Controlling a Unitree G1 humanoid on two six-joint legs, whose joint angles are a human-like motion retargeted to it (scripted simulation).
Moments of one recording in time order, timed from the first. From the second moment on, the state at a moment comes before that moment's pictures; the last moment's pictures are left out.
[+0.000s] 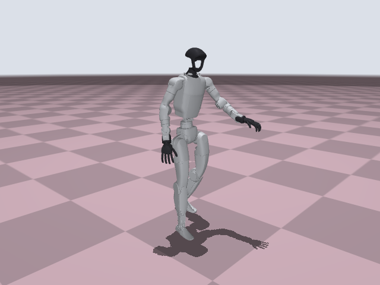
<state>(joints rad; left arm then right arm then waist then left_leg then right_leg) -0.62 0.53 -0.49 0.86 0.68 0.11 0.37 0.04 -0.38 0.38 1.01 -0.22 0.00 -0.20 -0.03 -0.08 0.21 0.14 0.05 0.18 0.38 -0.27 -0.09 -0.11 -0.15 -0.24 0.06 0.06 0.16</state>
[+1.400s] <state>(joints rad) -0.68 0.39 -0.66 1.19 0.77 0.12 0.35 0.11 -0.35 0.39 1.01 -0.21 -0.02 -0.20 -0.03 -0.12 0.24 0.16 0.03 0.15 0.15 -0.31 -0.11 -0.14 -0.15 -0.18 -0.01 0.14 0.19</state>
